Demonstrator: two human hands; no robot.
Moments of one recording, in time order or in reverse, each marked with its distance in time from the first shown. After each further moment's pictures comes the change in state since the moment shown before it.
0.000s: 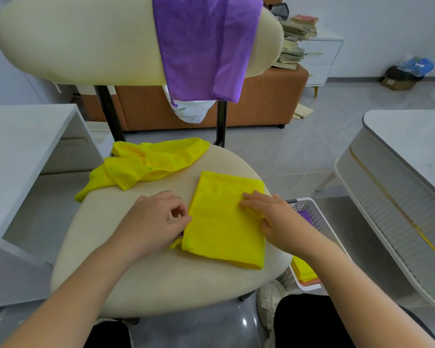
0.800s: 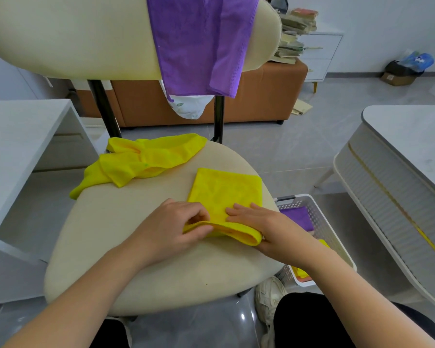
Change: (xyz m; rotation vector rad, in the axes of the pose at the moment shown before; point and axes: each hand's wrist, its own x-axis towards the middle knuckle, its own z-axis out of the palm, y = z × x) left_hand 0.001 0.014 0.022 -0.060 -0.069 0.328; right_hand -0.010 0.010 0.022 0.134 0.056 -0.340
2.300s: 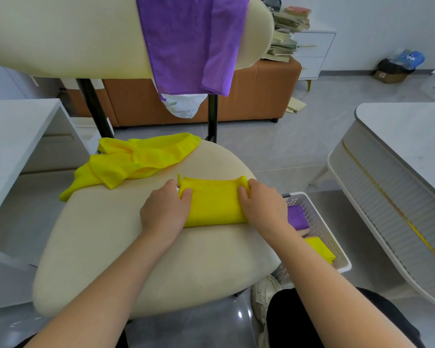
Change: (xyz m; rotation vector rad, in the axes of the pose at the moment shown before) left_hand 0.043 -0.001 0.022 0.200 0.247 -0.812; right_hand 0.053 -0.006 0.000 -0.168 0.312 0.836
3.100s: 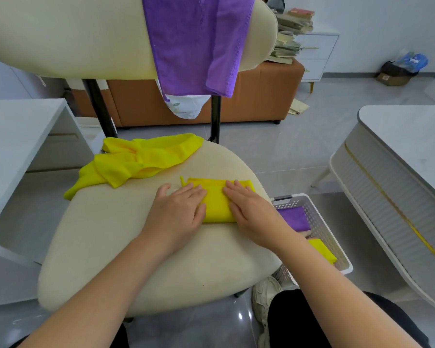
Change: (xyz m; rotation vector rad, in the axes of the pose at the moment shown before) left_hand -0.012 -0.012 -0.002 0.230 0.045 0.675; right_hand -0.012 0.008 0.004 0.118 -0.214 -0.554
